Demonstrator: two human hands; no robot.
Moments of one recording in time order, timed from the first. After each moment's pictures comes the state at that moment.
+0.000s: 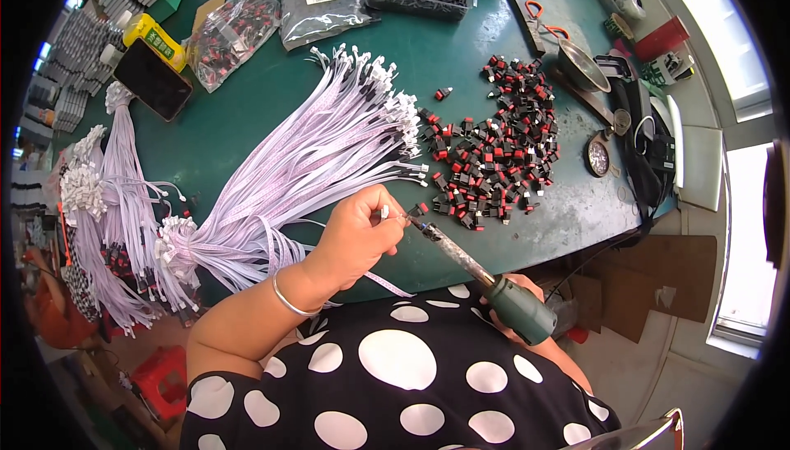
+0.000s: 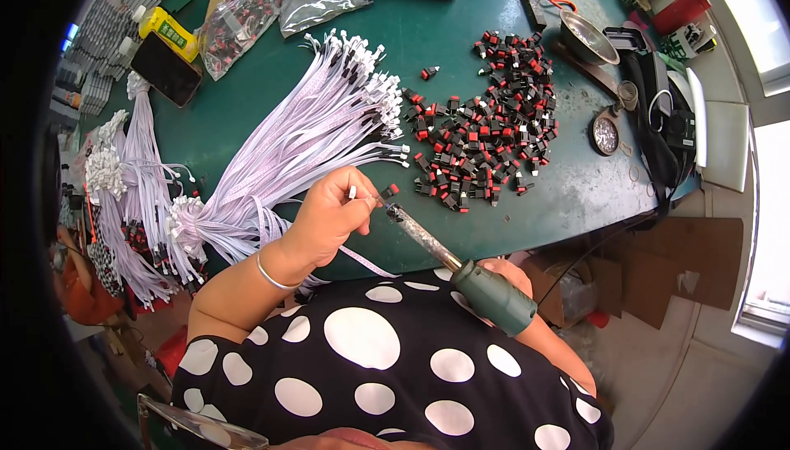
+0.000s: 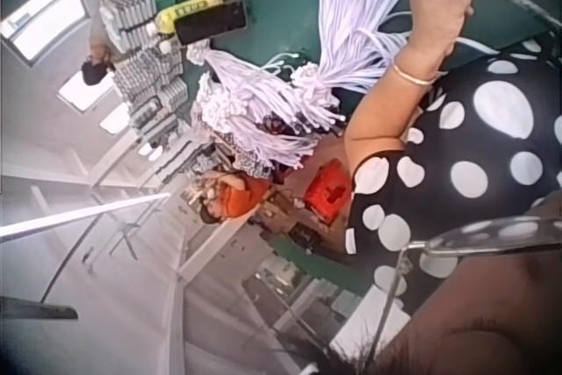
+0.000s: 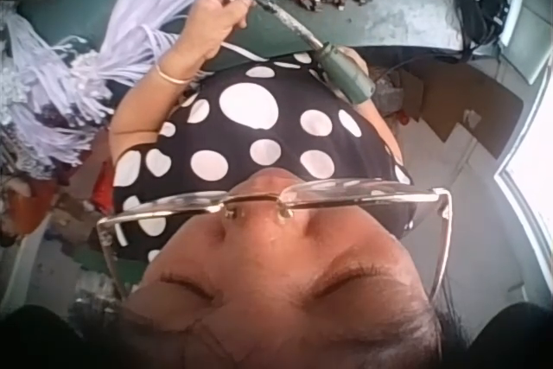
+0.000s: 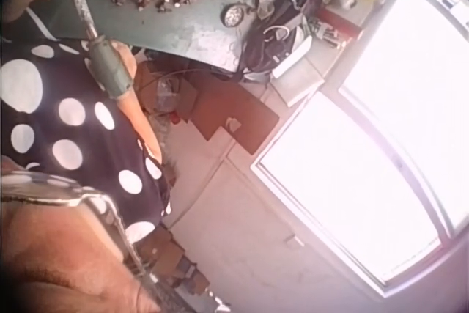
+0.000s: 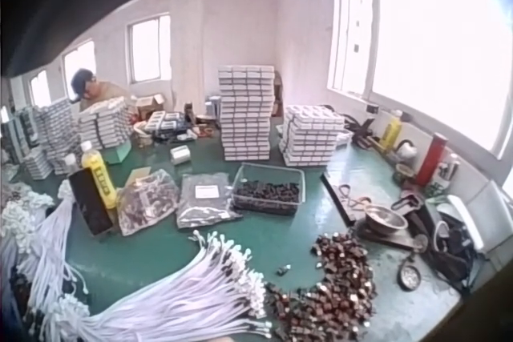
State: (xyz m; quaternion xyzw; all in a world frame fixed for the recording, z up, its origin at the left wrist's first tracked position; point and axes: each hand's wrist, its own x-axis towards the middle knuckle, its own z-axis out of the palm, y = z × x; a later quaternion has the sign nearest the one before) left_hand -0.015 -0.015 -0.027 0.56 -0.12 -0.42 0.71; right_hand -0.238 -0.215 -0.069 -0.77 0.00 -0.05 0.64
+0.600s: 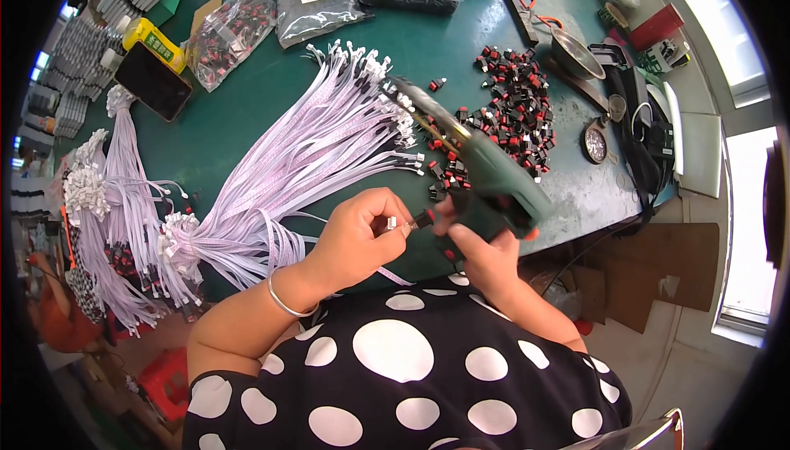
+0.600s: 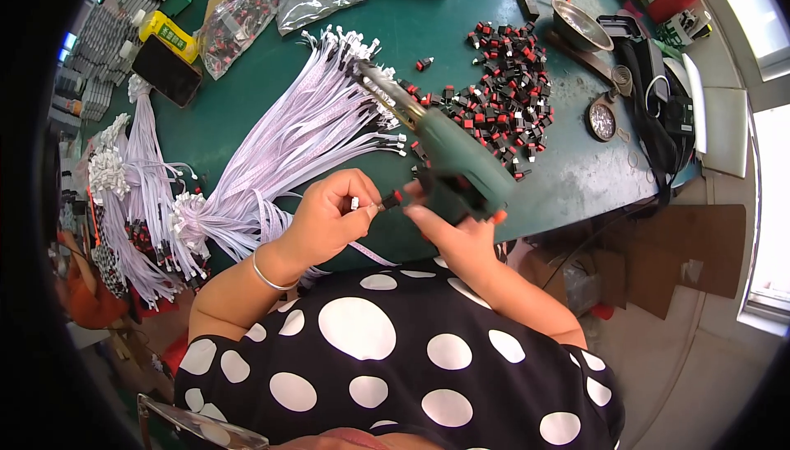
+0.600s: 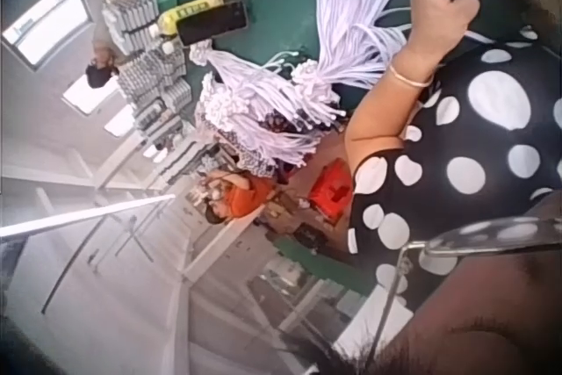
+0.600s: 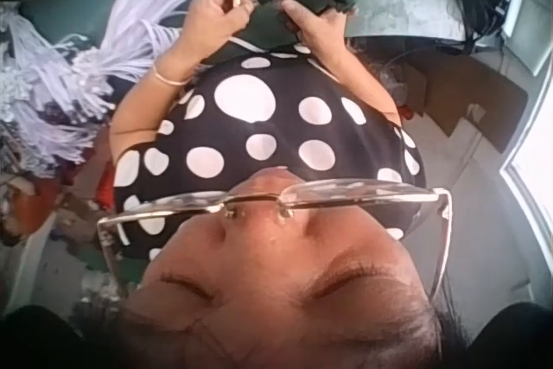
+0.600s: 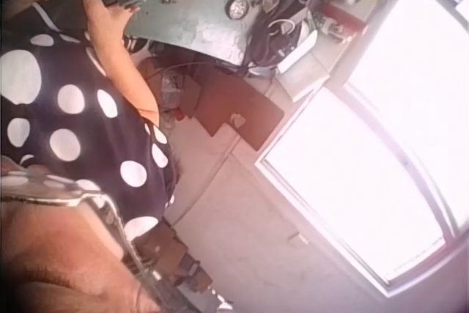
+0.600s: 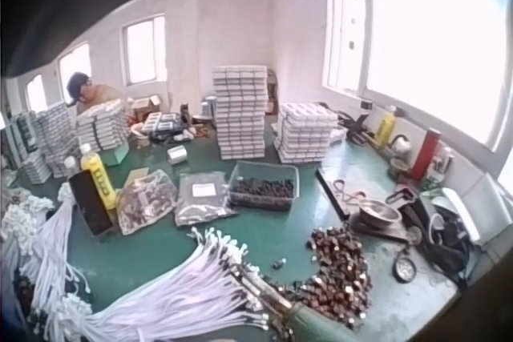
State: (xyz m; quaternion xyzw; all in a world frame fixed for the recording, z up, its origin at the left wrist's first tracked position) left_hand -0.022 -0.008 -0.017 0.61 -0.22 -0.39 0.65; right_hand -0.133 -0.160 -0.023 -0.57 0.21 -0.11 0.79
